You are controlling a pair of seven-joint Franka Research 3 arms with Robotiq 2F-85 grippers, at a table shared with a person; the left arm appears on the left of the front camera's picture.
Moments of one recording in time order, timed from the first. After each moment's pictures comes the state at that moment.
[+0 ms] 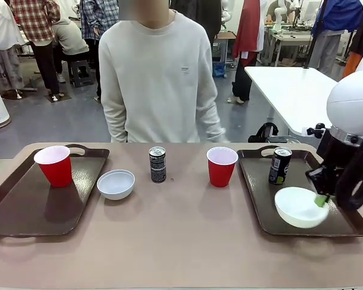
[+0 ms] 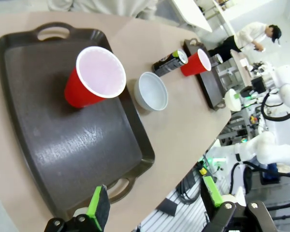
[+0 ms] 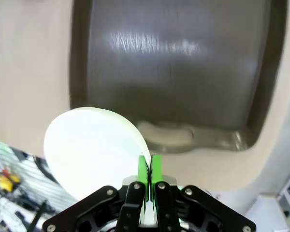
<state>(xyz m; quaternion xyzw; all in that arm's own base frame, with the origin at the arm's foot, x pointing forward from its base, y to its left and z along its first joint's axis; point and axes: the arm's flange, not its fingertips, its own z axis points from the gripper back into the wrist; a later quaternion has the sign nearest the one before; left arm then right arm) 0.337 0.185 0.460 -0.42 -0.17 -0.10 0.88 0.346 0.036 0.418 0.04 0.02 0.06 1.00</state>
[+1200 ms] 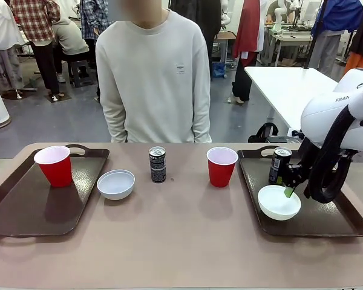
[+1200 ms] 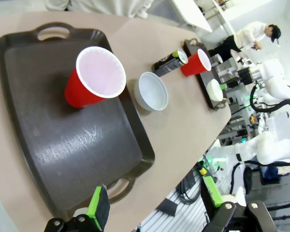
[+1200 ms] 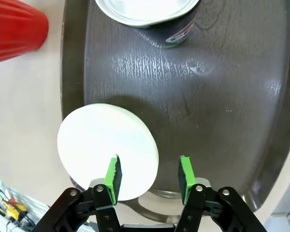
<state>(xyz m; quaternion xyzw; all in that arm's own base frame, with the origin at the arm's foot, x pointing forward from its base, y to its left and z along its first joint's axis) 0.337 0.185 0.460 -0.42 -0.17 -0.10 0.88 0.402 0.039 0.370 0.07 -0.02 0.04 1.00</state>
